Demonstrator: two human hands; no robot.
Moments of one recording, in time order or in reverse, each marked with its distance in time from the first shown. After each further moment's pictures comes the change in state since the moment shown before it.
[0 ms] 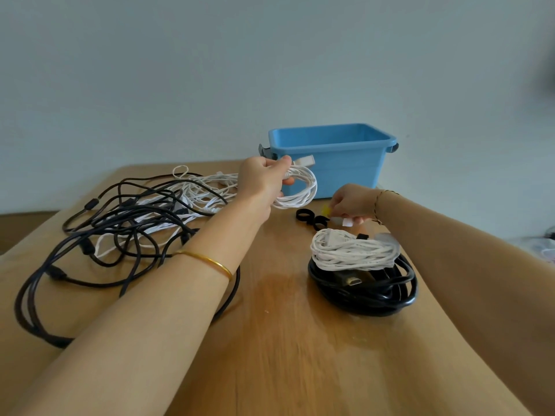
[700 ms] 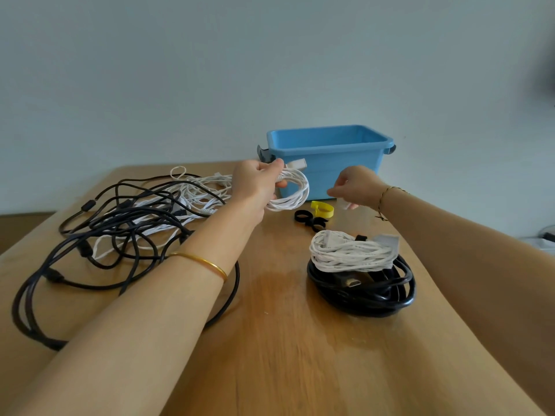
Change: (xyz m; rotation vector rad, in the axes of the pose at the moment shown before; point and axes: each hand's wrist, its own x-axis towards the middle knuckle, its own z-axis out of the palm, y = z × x) left_hand 0.005 -0.004 -0.007 0.005 0.008 -0.005; right_hand -0.005 -0.007 -0.014 0.020 0.333 -0.084
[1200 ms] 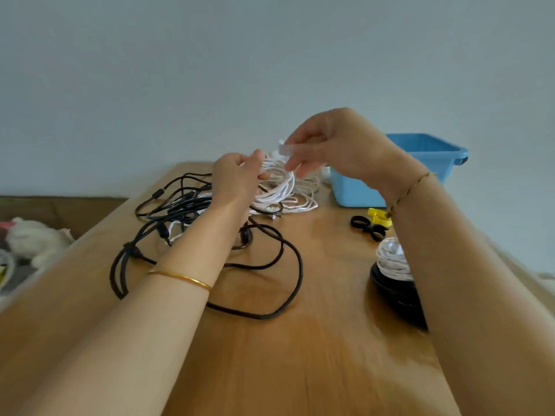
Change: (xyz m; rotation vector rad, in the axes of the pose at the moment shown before) left_hand -0.006 -0.004 -0.106 0.011 0.257 0.163; right_hand -0.076 -0.166 -0.010 0.430 -0.119 -0.536
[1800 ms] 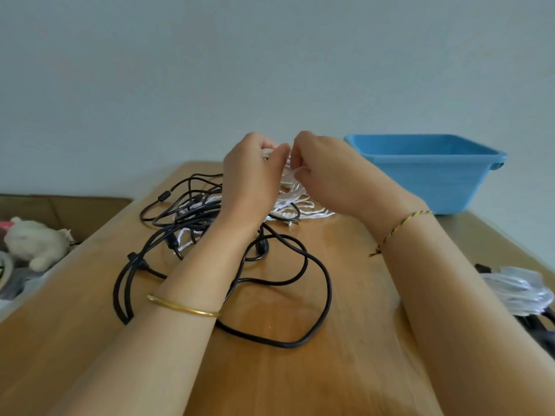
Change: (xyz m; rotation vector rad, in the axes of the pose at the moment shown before) left_hand 0.012 0.001 -0.016 0.385 0.041 0.405; right_hand 0.024 0.003 0.054 -0.628 0.045 -0.043
